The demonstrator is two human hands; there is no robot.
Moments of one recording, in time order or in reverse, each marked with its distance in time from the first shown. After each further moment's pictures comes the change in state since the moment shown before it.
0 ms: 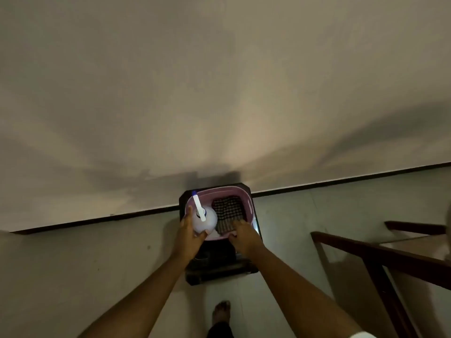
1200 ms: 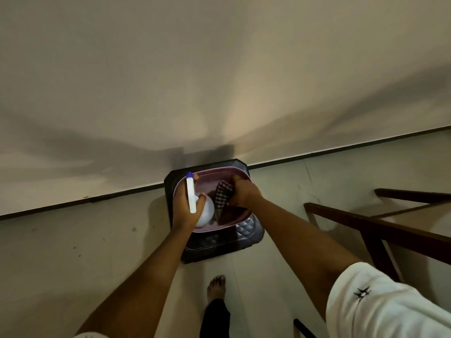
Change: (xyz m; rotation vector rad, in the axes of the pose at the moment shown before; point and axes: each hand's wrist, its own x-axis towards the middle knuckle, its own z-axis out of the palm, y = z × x) left_hand 0.058 0.014 0.018 -0.108 0.162 -0.051; right_hand 0.114 0.023 -0.016 -0.133 -0.101 0.219
